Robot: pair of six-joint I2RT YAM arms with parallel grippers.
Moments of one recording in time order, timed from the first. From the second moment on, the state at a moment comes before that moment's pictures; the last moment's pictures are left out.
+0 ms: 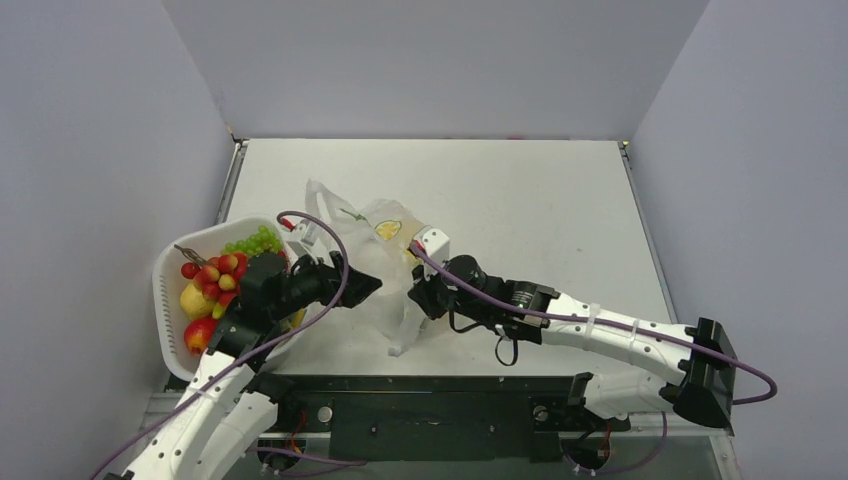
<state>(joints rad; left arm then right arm) -0.35 0.62 0.59 -0.26 0.45 -0.62 1.11 1.27 1.02 -0.24 0.15 0.26</state>
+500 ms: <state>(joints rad) -0.76 0.89 0.62 -0.32 0.18 -0.54 1.13 1.00 0.72 -0.30 0.20 0.42</state>
